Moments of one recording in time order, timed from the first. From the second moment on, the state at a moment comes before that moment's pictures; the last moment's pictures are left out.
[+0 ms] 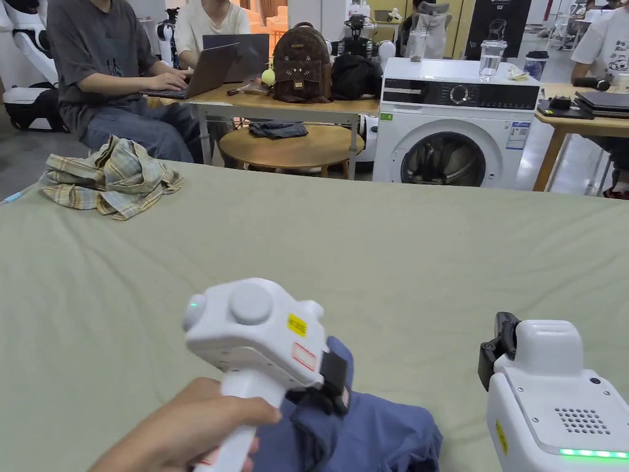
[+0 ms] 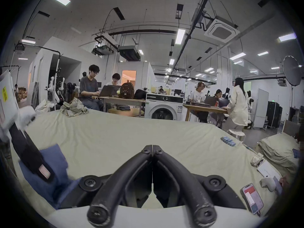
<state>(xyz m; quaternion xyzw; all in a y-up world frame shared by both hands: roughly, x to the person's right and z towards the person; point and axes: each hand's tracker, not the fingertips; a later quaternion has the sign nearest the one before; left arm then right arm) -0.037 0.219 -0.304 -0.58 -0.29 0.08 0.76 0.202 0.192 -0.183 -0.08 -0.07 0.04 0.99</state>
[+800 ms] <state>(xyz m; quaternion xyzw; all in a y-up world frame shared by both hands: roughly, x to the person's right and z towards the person) -0.043 0.177 -0.301 -0.54 -0.36 0.17 0.74 0.214 0.185 -0.175 -0.10 -0.09 0.03 0.99</state>
